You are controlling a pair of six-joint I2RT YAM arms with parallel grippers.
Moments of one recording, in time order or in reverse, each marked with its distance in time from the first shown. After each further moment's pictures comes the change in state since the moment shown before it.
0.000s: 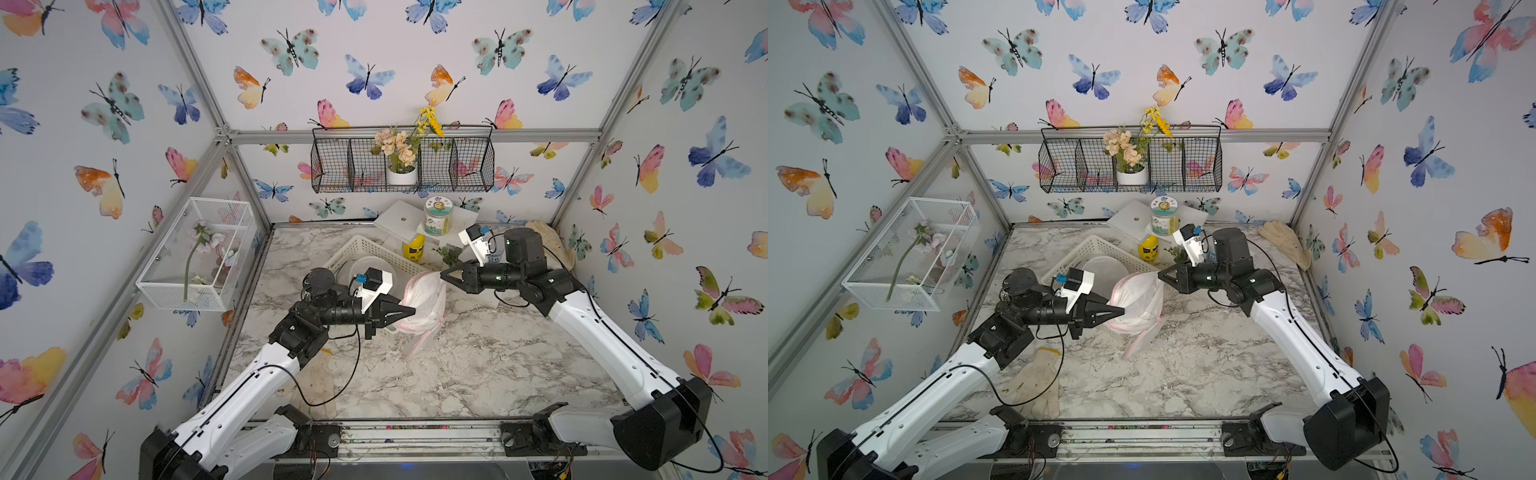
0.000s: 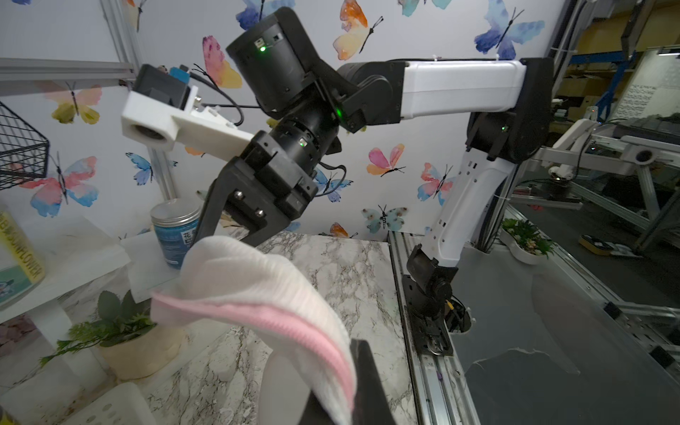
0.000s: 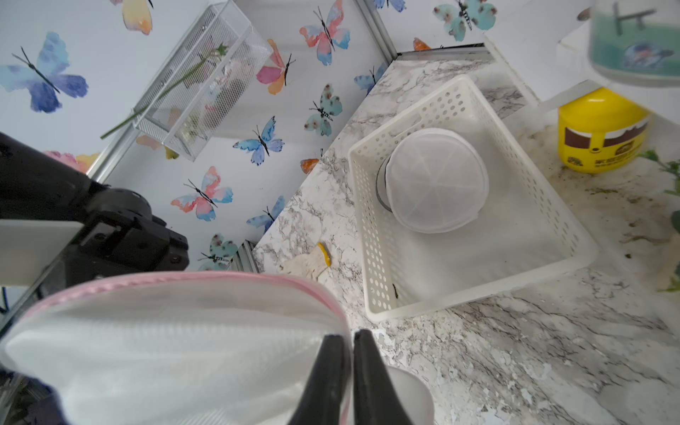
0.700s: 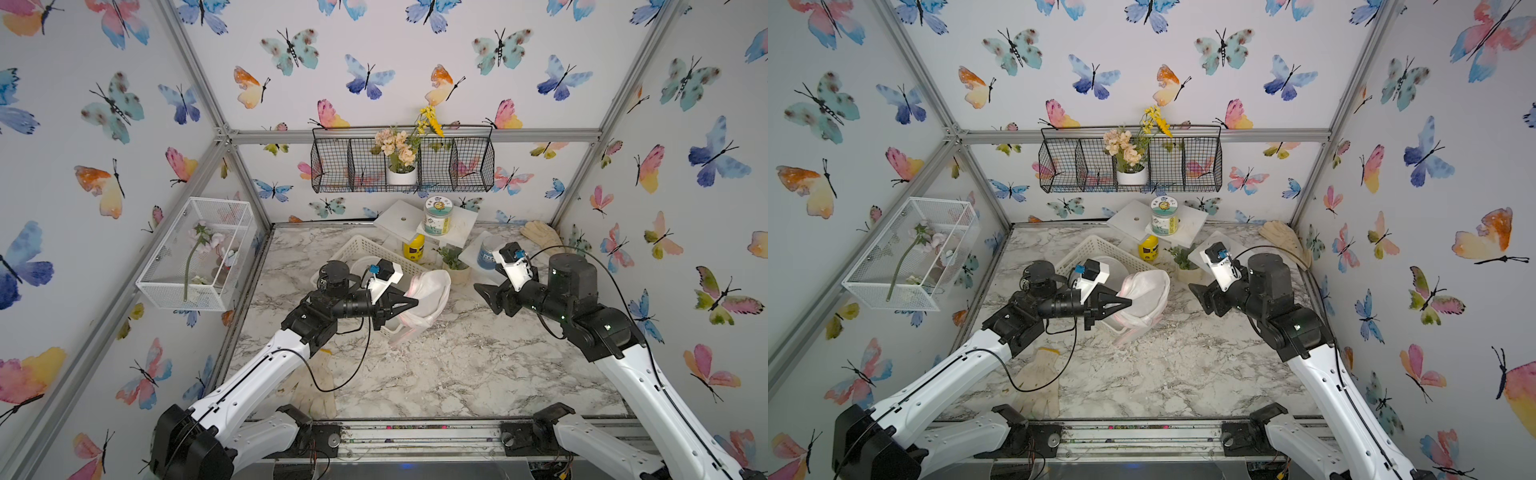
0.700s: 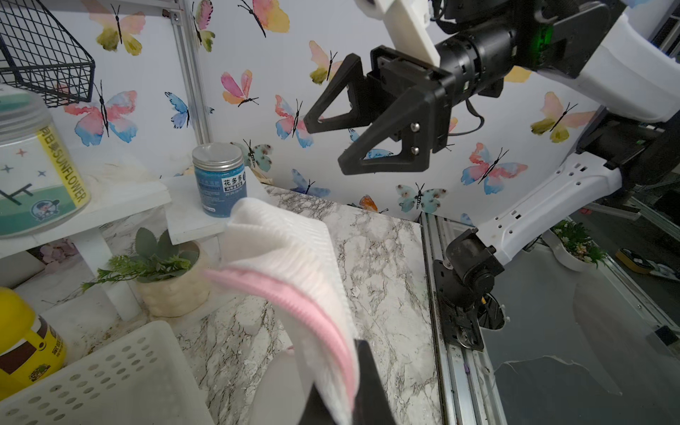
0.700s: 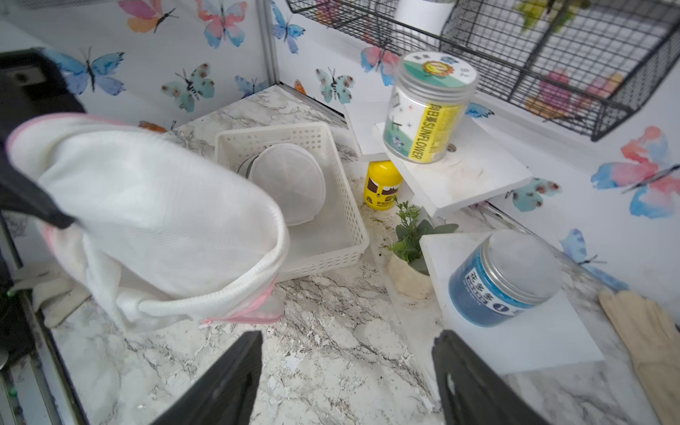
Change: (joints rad) left arm -0.002 0.105 0.031 -0.079 -0.162 0.014; right arm -0.016 -0.392 -0.112 -0.131 0.417 -0.557
